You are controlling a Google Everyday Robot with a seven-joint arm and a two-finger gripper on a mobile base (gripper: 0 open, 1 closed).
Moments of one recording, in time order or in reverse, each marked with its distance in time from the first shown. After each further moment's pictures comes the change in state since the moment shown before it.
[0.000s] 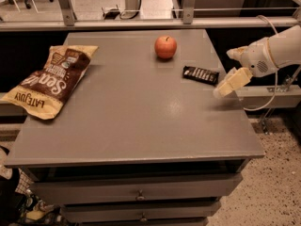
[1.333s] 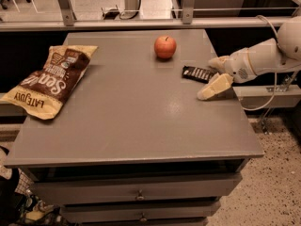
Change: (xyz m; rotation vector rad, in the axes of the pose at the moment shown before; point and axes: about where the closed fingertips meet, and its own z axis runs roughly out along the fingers) arm 0.008 -0.004 0.065 -0.090 -0.049 0.025
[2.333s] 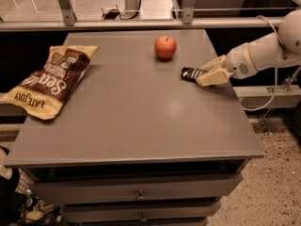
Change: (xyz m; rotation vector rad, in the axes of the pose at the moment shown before) arm -0.015 0.000 -0.011 -0.001 0.000 0.000
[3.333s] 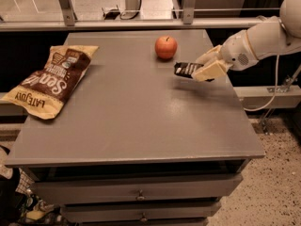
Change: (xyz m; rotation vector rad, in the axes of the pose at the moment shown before) arm -0.046 0.037 -0.019 -0.029 0.013 -0.096
